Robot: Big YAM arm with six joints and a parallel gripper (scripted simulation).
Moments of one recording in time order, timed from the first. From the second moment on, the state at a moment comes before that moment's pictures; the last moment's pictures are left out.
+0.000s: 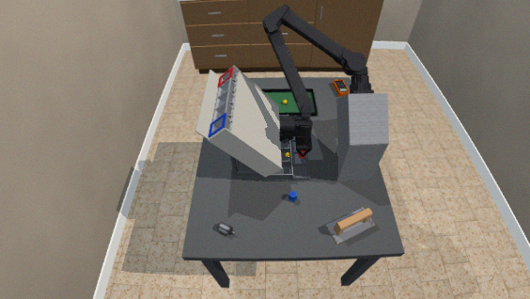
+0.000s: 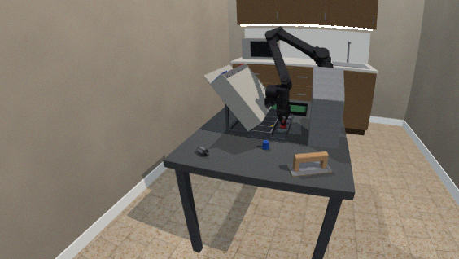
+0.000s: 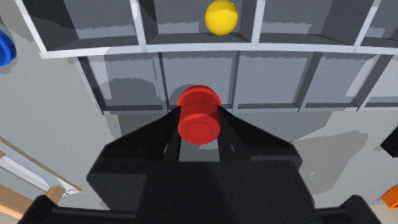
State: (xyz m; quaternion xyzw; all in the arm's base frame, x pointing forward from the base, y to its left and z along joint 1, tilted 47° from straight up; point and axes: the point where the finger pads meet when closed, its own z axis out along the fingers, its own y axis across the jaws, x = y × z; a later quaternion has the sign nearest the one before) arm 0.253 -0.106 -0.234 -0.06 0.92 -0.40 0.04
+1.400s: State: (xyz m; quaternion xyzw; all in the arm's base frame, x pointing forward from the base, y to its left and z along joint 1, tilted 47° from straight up) arm 0.257 -0.110 -0.238 -0.07 0.91 -0.40 0.04
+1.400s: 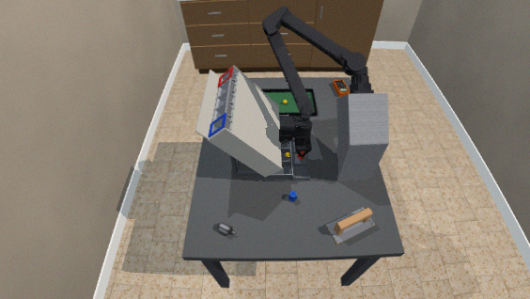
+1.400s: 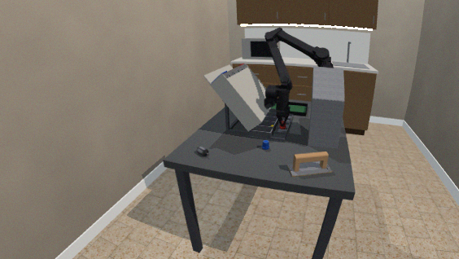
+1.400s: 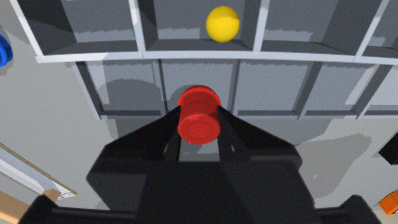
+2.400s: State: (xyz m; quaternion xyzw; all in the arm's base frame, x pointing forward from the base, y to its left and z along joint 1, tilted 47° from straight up) arm 0.259 -0.122 -0.250 -0.07 0.92 -0.40 0.04
